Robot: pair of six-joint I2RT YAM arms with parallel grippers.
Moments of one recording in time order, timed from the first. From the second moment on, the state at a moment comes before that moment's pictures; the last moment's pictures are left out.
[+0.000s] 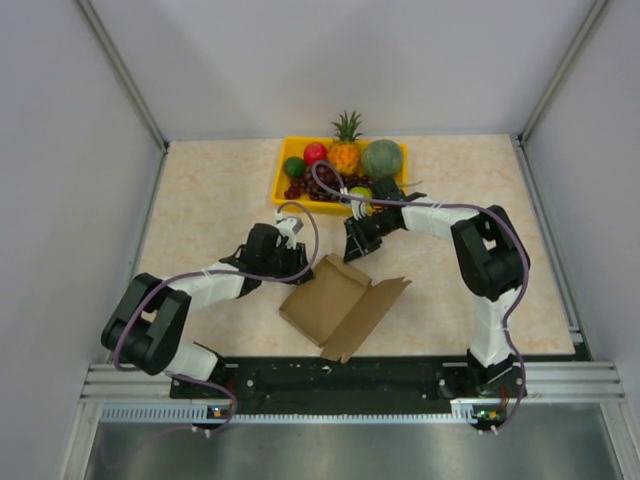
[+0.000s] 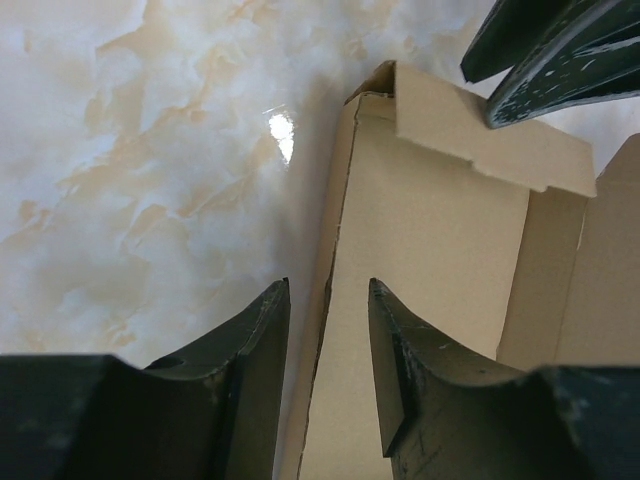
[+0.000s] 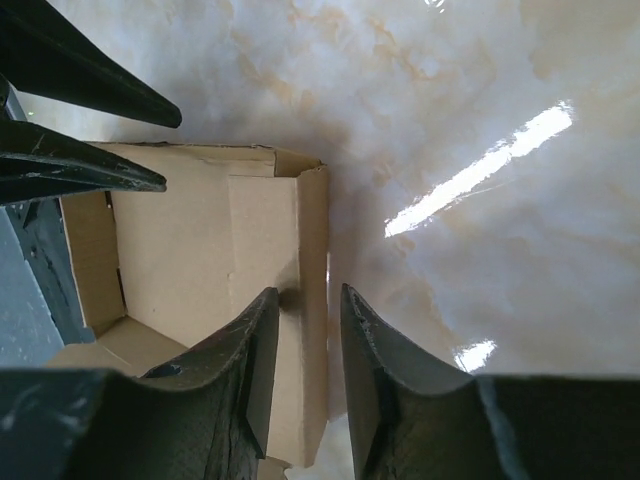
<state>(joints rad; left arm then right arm) -0.48 1.44 0.59 0.11 0.34 -0.34 0.50 1.97 1.30 -0.43 -0.74 -0.05</state>
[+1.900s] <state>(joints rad) -0.53 1.48 0.58 0.20 0.33 -0.37 0.81 1.76 0.98 -0.08 0.07 0.00</state>
